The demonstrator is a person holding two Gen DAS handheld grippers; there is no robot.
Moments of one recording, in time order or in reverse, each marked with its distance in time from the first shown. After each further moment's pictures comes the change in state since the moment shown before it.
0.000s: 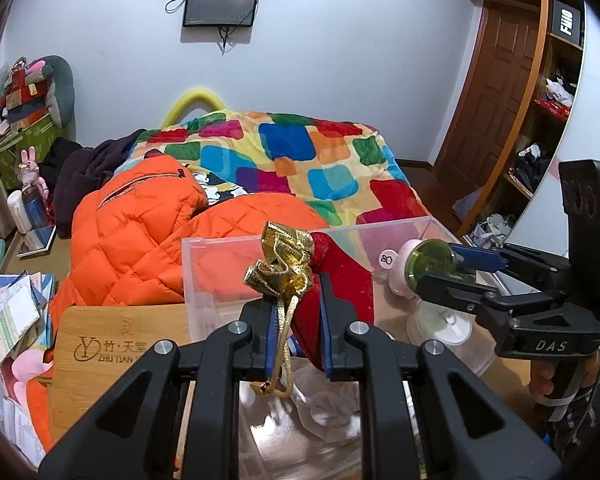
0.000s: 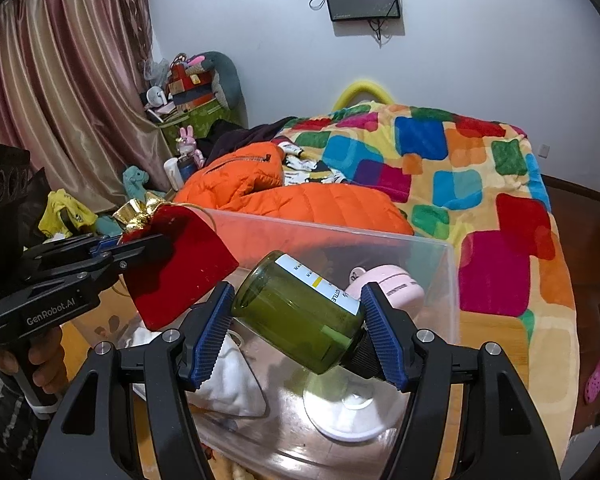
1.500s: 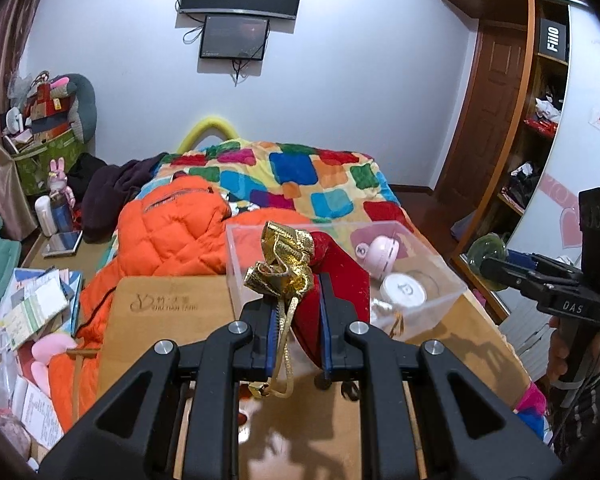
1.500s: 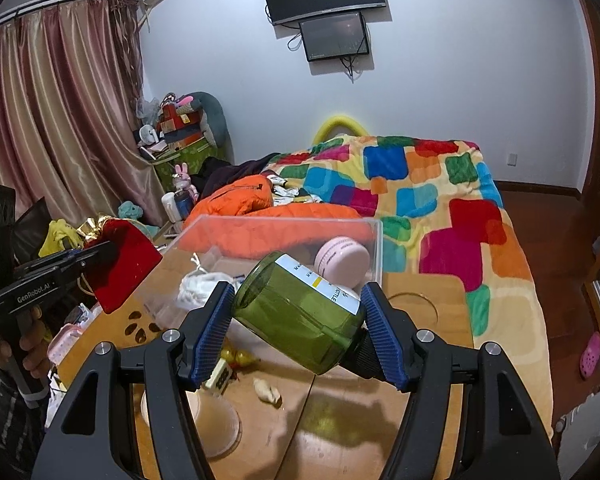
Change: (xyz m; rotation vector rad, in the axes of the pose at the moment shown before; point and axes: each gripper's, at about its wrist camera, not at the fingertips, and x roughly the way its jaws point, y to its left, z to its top) left arm -0.108 -0.009 -0.032 -0.012 -0.117 0.031; right arm -0.117 0.005 -0.048 0.060 -0.150 -0.057
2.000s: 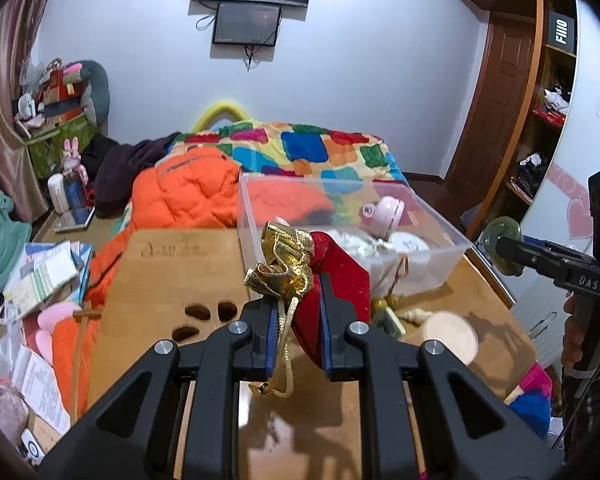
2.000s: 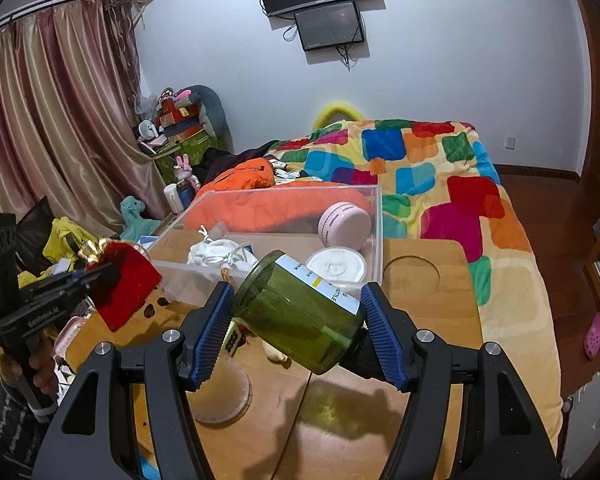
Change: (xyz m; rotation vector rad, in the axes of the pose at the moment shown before) left arm -0.016 -0.003 -0.043 -0.017 0.042 0.041; right arm -0.012 0.002 -0.027 0.031 0.035 0.004
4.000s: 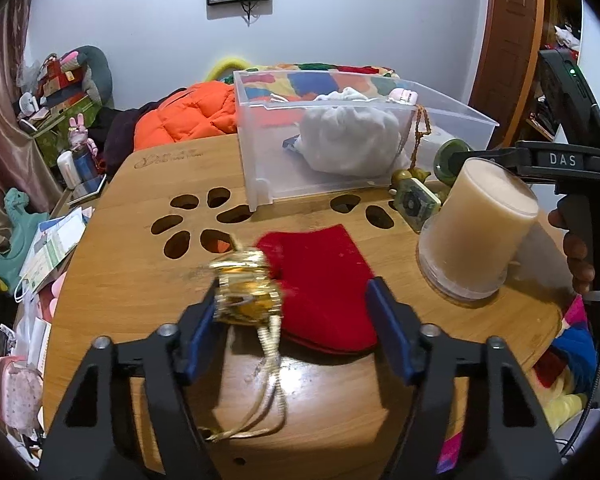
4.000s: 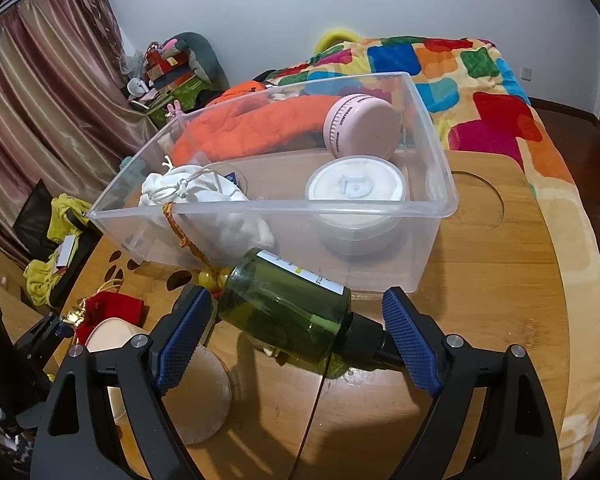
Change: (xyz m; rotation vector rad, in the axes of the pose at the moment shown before) left arm 0.036 -0.013 -0.084 0.086 0.172 0.104; right arm 0.092 -0.009 -0.031 0.094 0.244 0.057
